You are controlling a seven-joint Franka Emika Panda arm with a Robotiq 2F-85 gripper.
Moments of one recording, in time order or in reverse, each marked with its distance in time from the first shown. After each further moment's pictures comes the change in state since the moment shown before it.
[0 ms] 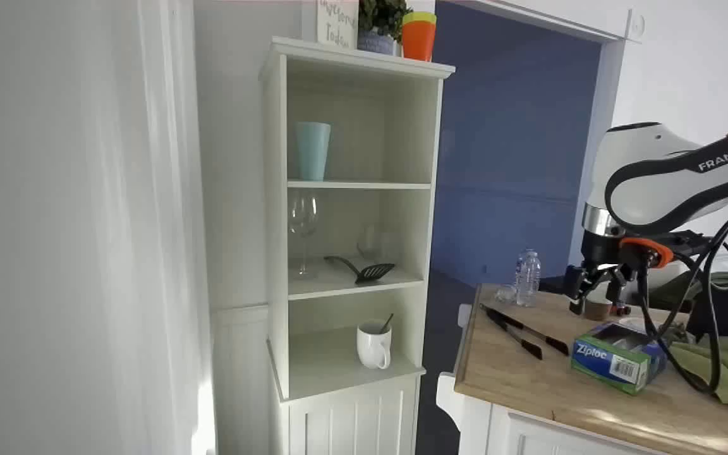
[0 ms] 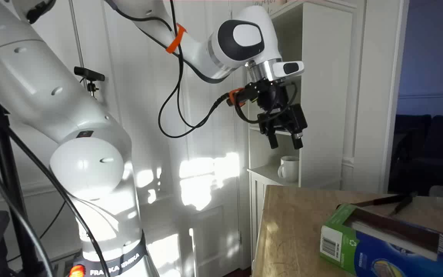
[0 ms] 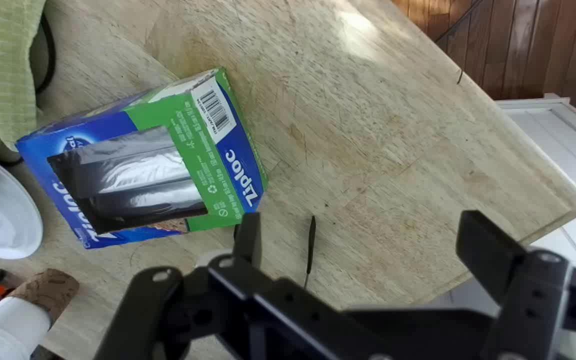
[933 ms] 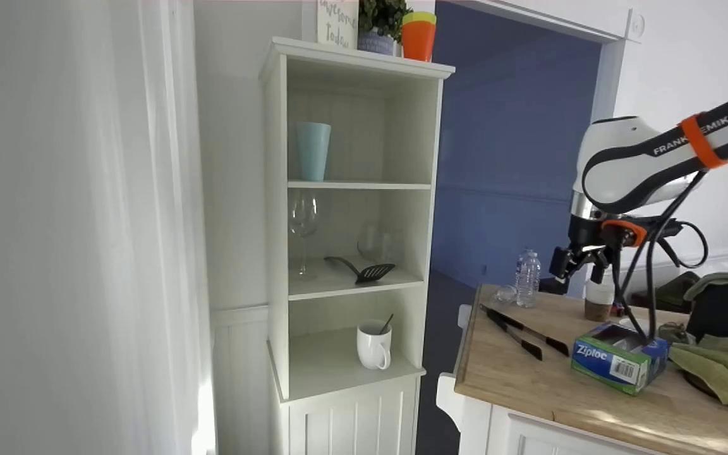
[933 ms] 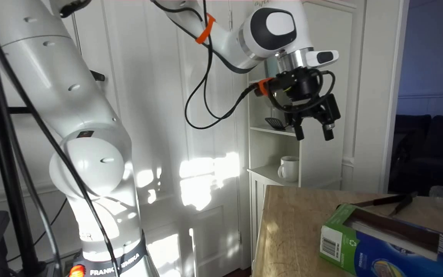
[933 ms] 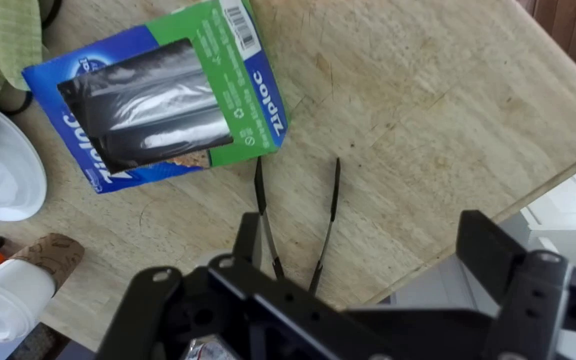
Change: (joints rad) arm 0.003 0.207 -0.074 0.229 0.018 -0.015 -0.074
